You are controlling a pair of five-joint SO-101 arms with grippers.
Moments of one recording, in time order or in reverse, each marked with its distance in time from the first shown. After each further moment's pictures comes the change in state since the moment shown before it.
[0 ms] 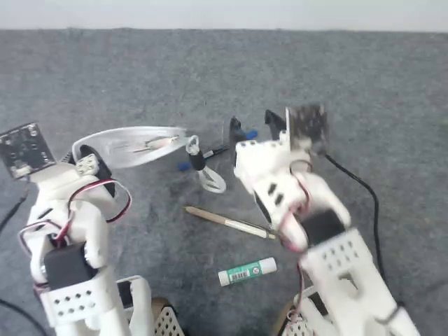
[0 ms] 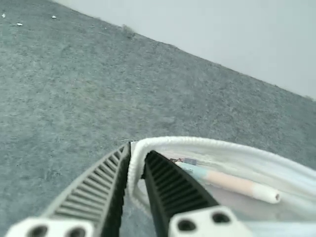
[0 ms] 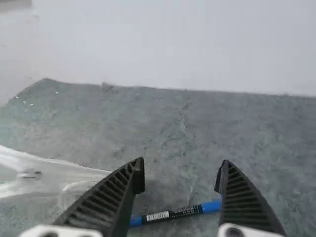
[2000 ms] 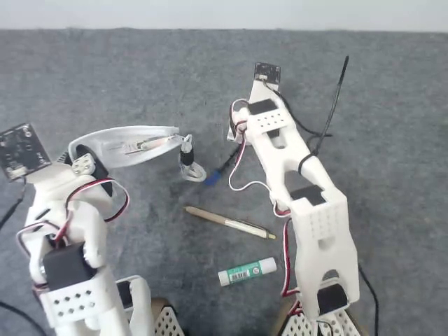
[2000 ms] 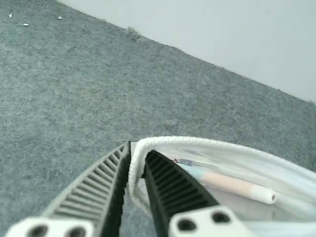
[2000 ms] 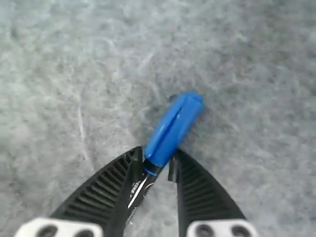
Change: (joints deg) left arm -0.8 0.0 0.0 -0.4 0.4; right arm 5.9 88.6 -73.7 36.7 -14.1
